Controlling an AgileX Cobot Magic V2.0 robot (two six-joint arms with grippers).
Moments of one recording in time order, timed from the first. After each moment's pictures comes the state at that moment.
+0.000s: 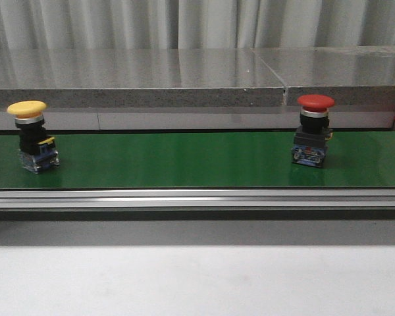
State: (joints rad) left arm -0.11 0.34 -0.42 0.06 0.45 -0.20; right arm 0.03 0.88 -0.74 0.13 0.74 0.01
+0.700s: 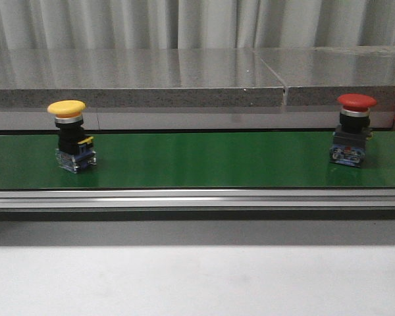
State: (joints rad) left arm -0.11 0.34 -0.42 0.06 0.45 -0.20; right arm 0.03 1.09 -0.89 0.17 0.82 -0.10
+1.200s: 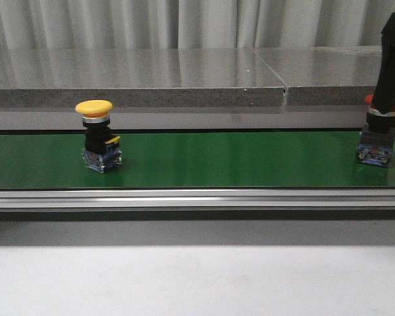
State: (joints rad) left arm -0.11 0.34 -0.42 0.06 0.45 -0.20; right arm 0.03 1.45 -1.08 0.17 0.81 -0.14
